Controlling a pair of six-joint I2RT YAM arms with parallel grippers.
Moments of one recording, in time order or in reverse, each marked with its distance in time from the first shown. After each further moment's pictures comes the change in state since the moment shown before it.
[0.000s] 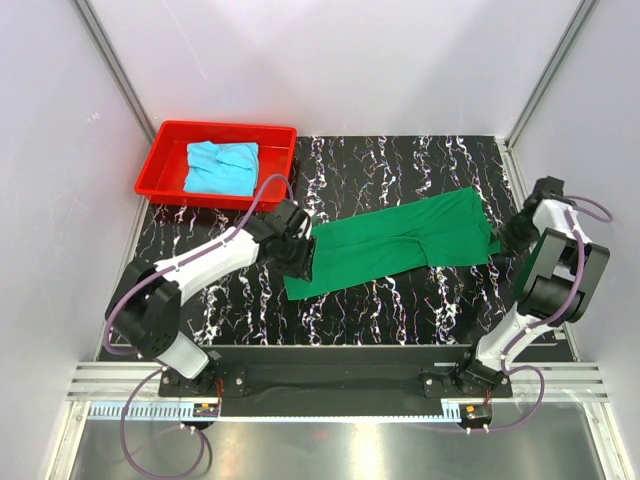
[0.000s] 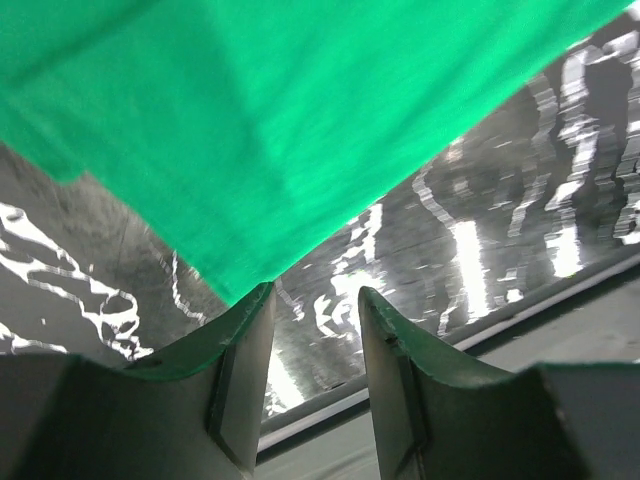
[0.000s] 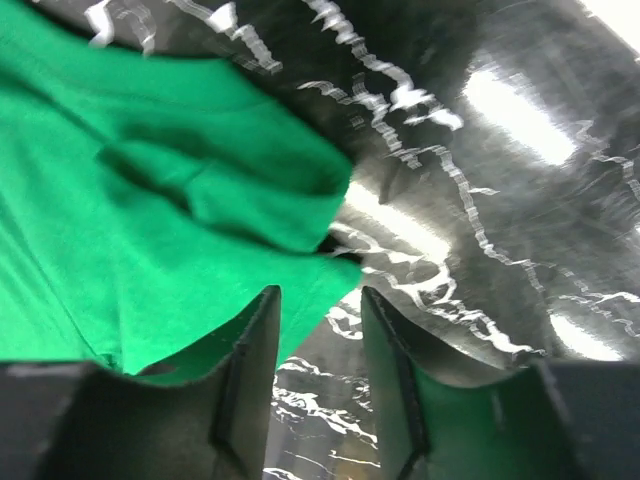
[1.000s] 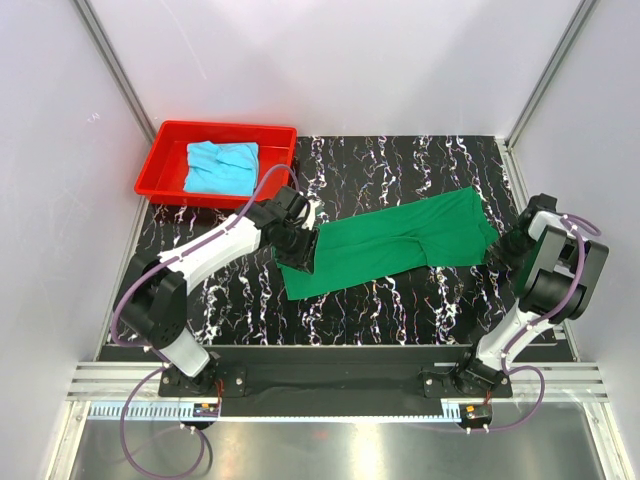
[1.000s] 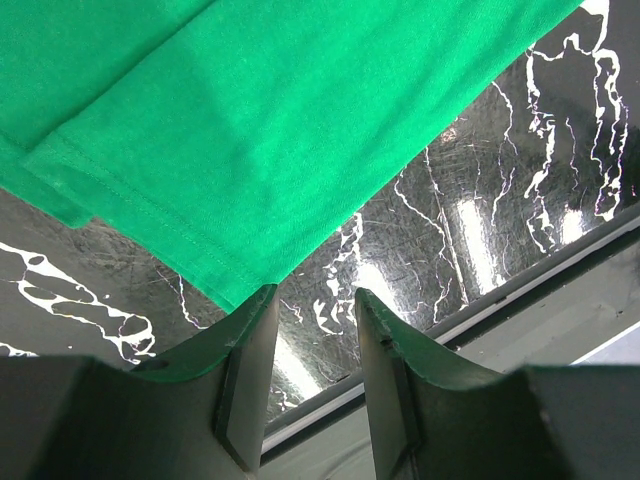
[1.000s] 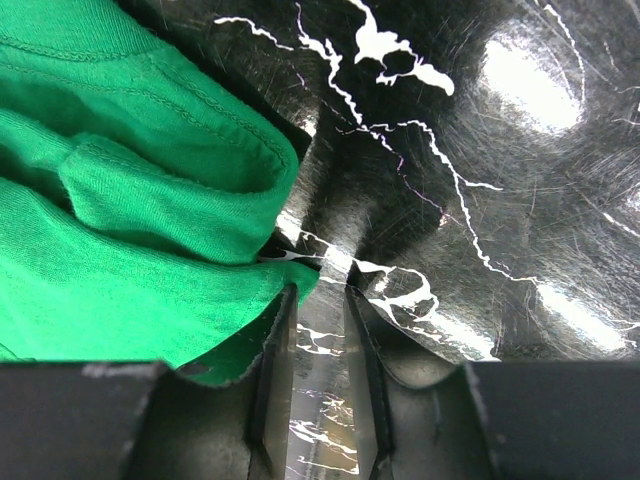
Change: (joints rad) left arm 0.042 0.059 0.130 -0.071 0.089 0.111; right arm -0.039 0.037 -0.129 0.076 -0.061 -0.045
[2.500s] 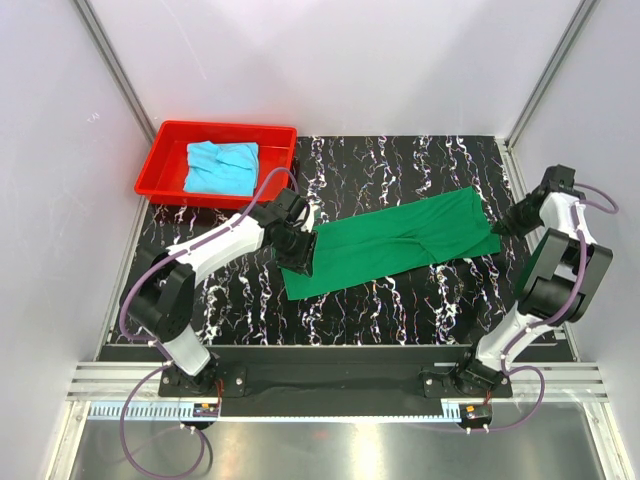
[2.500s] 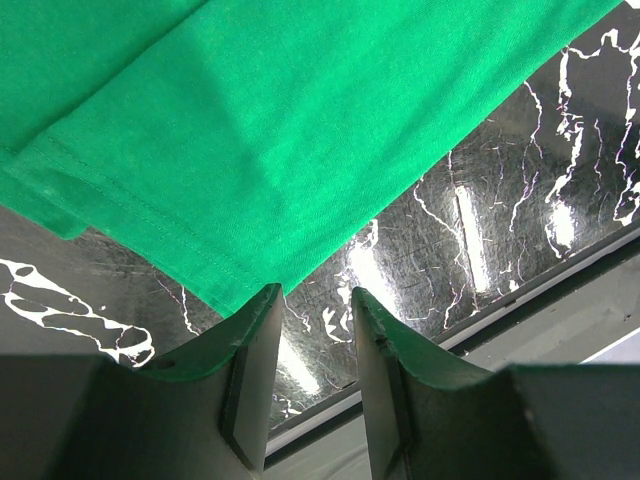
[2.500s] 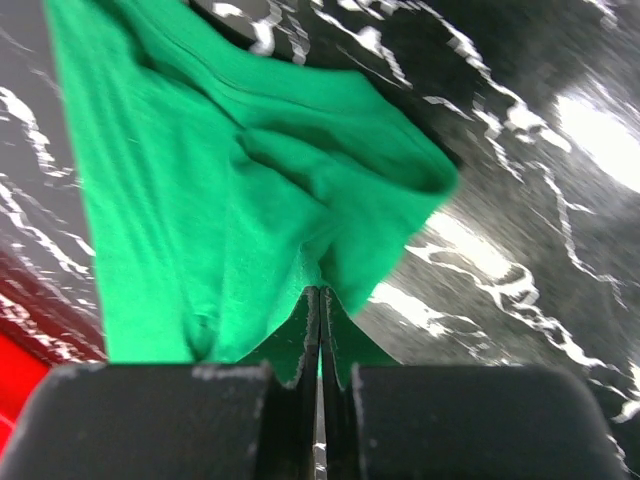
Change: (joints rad) left arm 0.021 0.049 -0.019 0.023 0.023 0.001; right arm 0.007 -0.042 0.207 -0.073 -0.095 0.067
